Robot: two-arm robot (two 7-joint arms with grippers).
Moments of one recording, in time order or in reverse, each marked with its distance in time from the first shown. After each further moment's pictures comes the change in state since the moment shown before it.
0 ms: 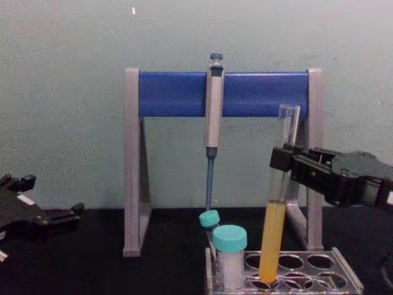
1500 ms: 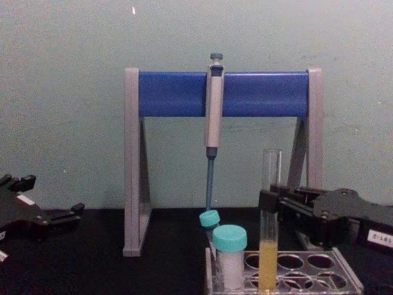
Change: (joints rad) left arm 0.000 0.000 0.000 0.000 0.000 0.000 0.000; right arm 0.029 -0.024 -0.042 0.083 -0.053 0.025 -0.006
